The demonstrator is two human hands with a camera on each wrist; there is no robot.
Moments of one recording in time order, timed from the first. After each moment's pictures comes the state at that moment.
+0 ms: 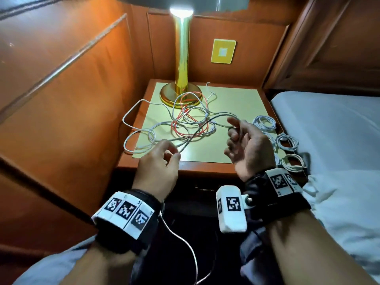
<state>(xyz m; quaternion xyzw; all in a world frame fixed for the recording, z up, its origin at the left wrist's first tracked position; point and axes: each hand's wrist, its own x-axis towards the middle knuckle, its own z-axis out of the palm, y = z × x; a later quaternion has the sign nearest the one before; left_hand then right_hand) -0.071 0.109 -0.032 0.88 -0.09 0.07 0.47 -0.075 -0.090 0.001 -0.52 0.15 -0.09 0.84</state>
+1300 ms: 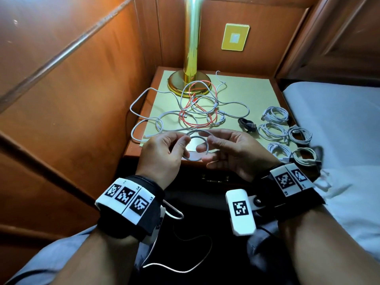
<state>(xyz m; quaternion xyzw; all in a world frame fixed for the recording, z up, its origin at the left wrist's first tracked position) -0.069 0.116 -0.029 0.84 -0.10 0.09 0.53 -0.083 -0.078 -0.005 -0.61 0.04 0.19 0.77</state>
